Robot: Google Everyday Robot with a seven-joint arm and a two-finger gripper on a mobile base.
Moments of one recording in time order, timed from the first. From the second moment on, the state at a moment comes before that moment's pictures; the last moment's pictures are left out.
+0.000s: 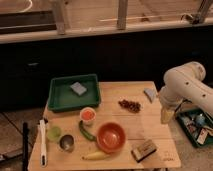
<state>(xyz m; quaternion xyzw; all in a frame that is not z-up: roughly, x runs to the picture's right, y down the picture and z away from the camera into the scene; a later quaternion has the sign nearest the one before) 0.284 0.106 0.684 -0.28 0.02 0.02 0.96</state>
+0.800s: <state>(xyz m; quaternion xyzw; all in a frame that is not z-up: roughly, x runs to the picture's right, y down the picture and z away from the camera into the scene) 0.246 0.088 0.717 -0.27 0.03 -0.04 0.96</state>
